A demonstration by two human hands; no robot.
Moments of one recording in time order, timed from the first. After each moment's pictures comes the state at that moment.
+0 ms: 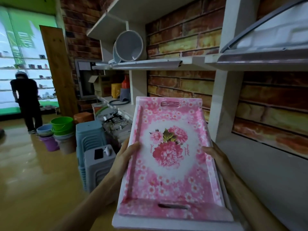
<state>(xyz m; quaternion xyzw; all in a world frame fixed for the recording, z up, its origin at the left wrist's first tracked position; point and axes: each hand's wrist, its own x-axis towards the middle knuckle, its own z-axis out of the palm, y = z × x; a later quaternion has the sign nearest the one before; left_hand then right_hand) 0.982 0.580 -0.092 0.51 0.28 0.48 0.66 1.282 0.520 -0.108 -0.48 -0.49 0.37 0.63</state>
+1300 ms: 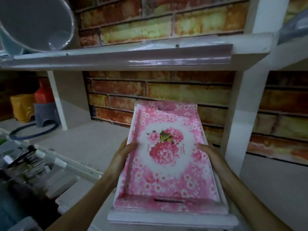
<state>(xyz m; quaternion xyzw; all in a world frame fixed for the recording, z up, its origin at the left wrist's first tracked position) 1.134 1.072 -0.092 0.57 0.14 0.29 0.76 1.363 0.871 -0.096 -0.55 -0.31 0.28 0.72</state>
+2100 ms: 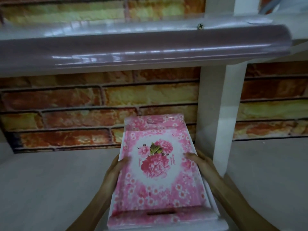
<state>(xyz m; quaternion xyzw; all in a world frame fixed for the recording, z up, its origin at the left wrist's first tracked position) 1.307 1.239 -0.165 0.69 0.19 0.16 0.68 1.368 0.914 -0.130 -0.62 -0.11 0.12 0.77</state>
